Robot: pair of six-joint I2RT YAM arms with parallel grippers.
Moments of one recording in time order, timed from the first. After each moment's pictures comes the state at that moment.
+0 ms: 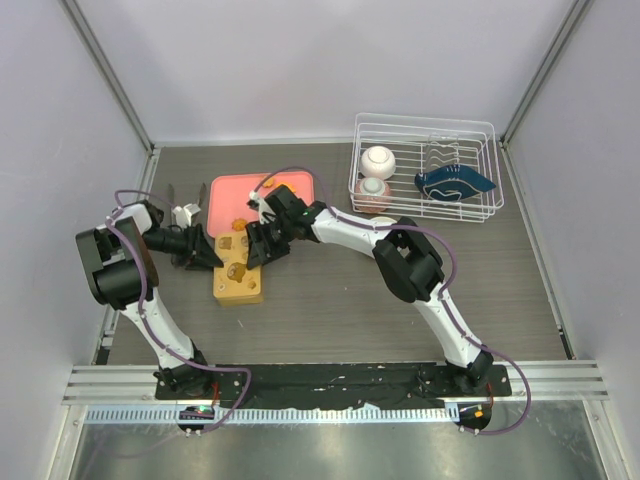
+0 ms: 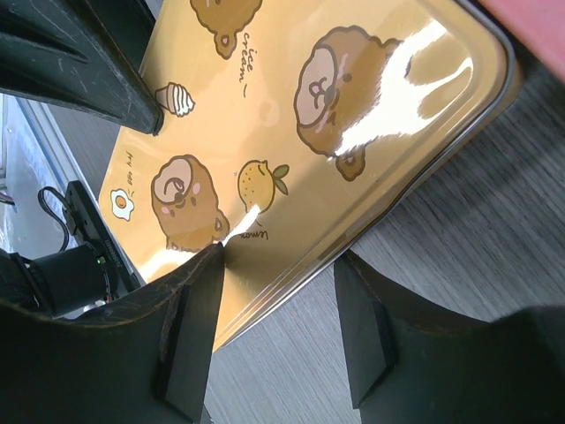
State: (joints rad) left arm 0.36 1.92 1.21 -1.03 0.84 0.36; right arm 0.87 2.33 1.86 -0.36 -0.53 0.44
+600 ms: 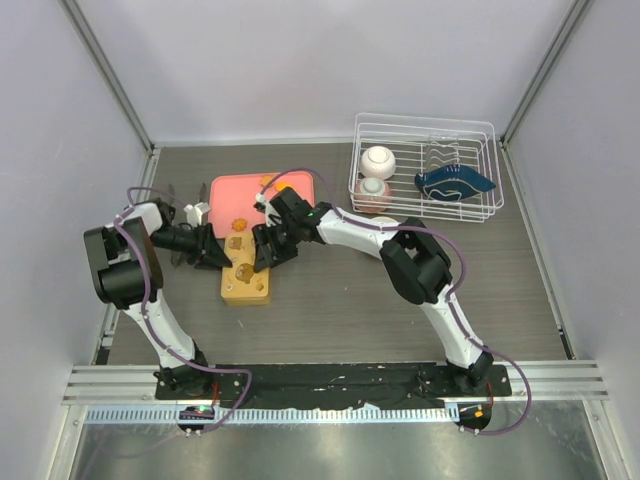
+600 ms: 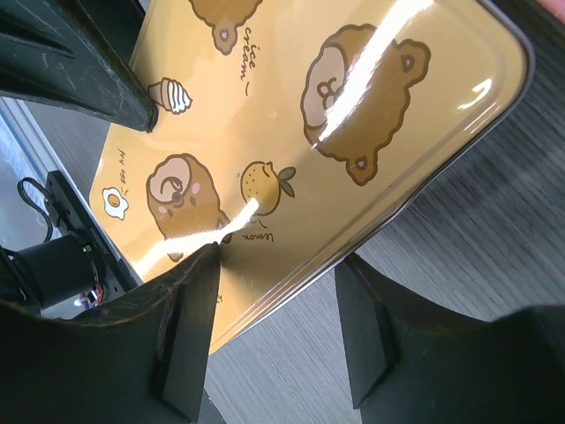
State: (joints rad) left arm 0.29 1.91 1.19 -0.99 0.85 0.32; right arm 0.87 2.27 1.78 -0.39 -0.48 0.44
